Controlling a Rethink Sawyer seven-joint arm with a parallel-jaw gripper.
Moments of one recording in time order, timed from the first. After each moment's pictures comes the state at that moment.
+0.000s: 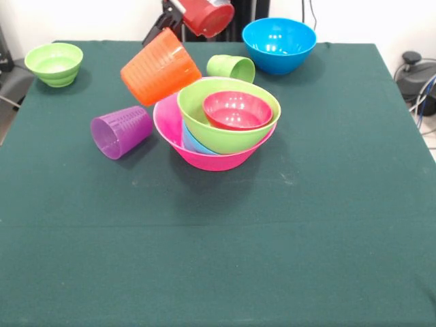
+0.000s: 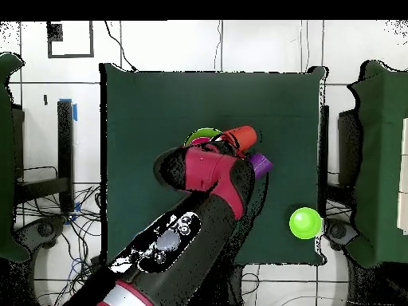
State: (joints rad) arm 0.26 -0.35 -0.77 1.45 0.12 0.41 2.43
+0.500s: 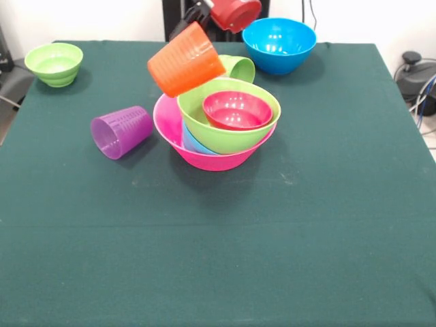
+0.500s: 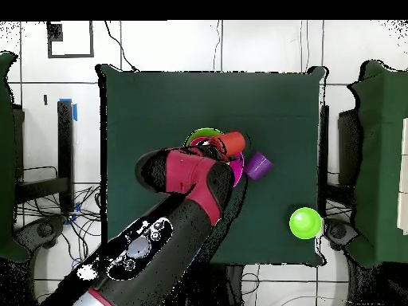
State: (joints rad) arm 0.34 -0.32 -0.82 1.45 0.20 0.48 2.49
